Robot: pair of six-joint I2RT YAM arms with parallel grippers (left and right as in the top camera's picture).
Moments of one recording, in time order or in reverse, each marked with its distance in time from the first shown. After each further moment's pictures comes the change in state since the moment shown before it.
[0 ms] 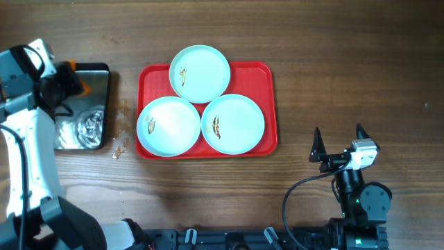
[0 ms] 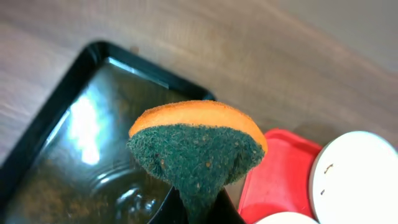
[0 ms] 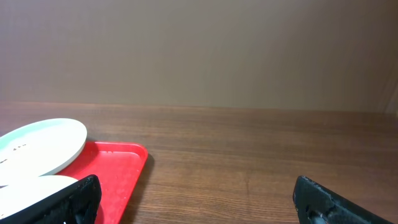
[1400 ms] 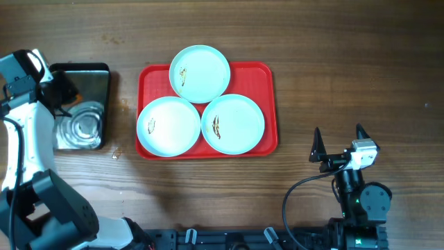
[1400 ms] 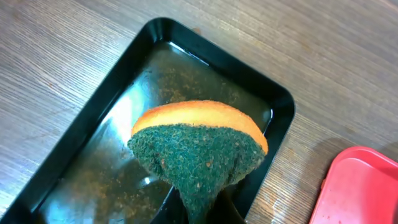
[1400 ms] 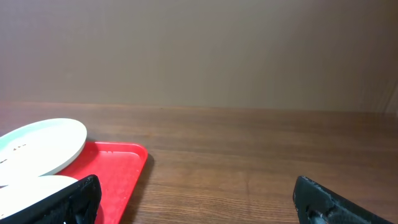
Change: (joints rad) left arm 0.032 0.116 -0.035 0.073 -0.156 0.000; right arm 0.000 0.000 0.000 0.000 0.000 0.000
